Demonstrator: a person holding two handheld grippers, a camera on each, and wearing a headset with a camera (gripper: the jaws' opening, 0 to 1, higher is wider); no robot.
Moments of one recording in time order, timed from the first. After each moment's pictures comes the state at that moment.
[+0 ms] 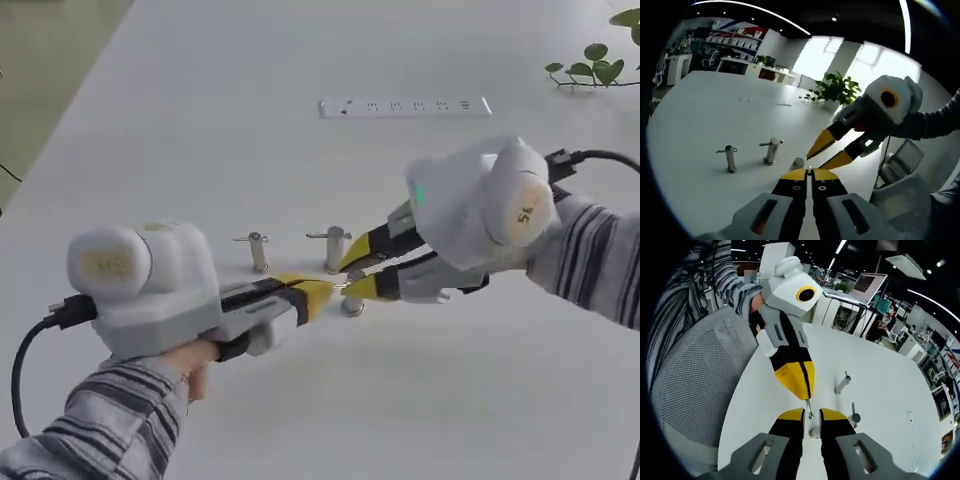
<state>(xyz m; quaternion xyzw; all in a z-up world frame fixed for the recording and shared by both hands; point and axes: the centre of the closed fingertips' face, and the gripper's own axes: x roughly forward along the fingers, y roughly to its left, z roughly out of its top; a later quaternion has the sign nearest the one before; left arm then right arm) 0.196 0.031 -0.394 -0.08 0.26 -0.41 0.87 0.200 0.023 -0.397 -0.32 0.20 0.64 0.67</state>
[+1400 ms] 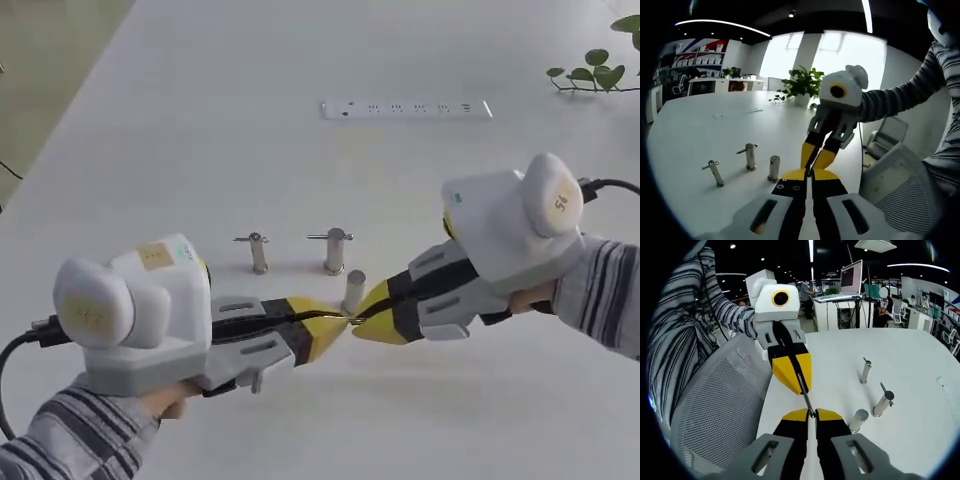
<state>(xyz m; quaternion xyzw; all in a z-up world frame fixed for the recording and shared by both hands) 0.164 0.017 -0.384 -0.03 0.21 -0.51 0.83 0.157 0.015 -0.409 -0.19 0.26 0.68 0.65</state>
